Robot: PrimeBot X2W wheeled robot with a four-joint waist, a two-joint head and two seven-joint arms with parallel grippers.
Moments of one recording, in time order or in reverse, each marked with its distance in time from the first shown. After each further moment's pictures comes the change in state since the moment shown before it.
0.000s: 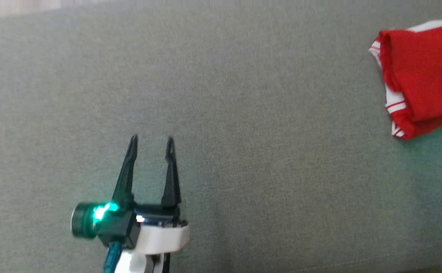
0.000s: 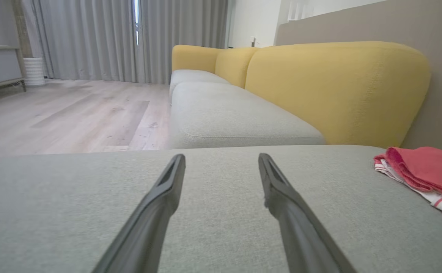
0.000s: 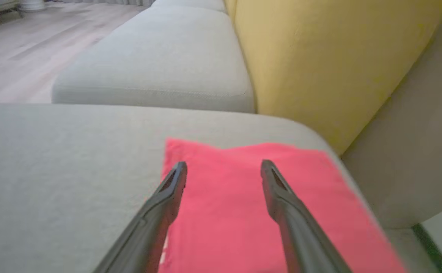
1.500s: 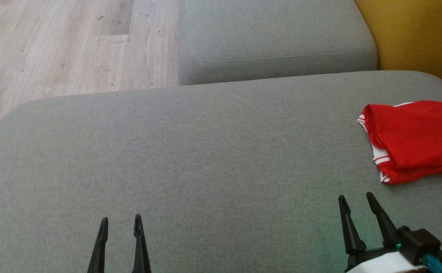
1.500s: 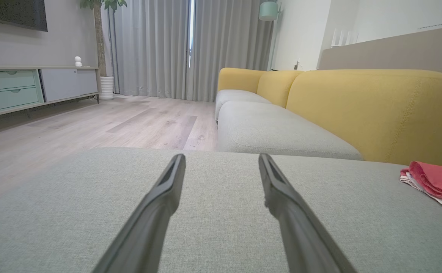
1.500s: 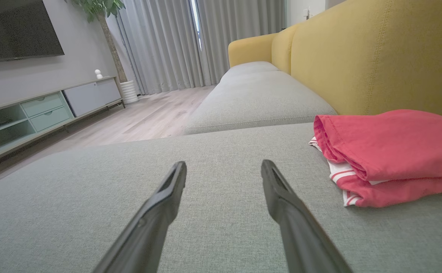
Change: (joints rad) left arm 0.374 0.002 0.159 -0.051 -0.020 -0.064 0.000; right arm 0.582 0.484 -0.016 -0.200 -0.258 0.000 -0.305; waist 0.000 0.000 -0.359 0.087
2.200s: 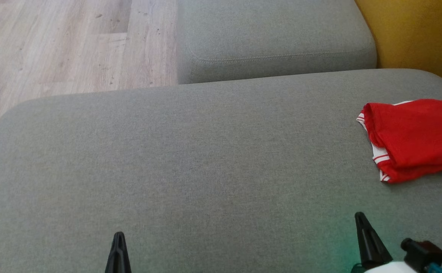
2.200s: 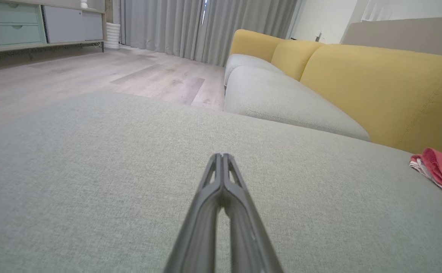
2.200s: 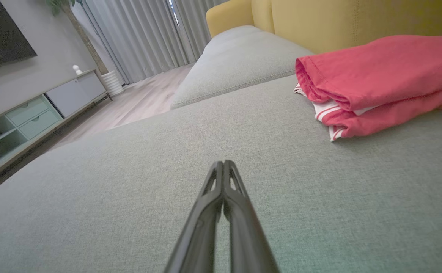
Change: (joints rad) left arm 0.002 0.003 0.006 0.113 -0.145 -0.019 0.028; right arm 0.027 0.000 -0.001 0.086 0.140 0.000 0.028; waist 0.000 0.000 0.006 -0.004
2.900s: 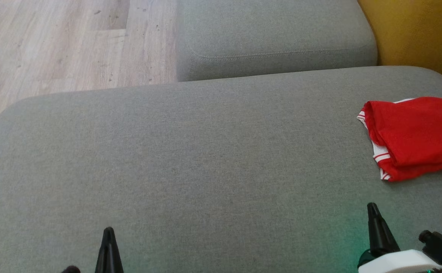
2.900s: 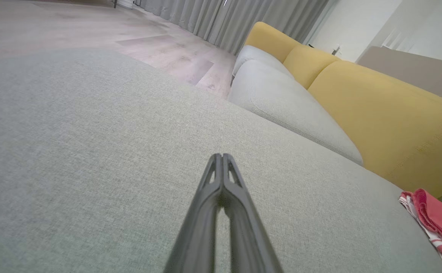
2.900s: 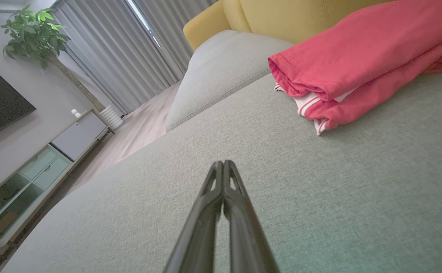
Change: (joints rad) left arm -0.059 0.005 0.035 0.048 -0.254 -0.053 0.044; right arm -0.040 0.000 -0.031 0.000 0.244 0.000 0.049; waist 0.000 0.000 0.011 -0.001
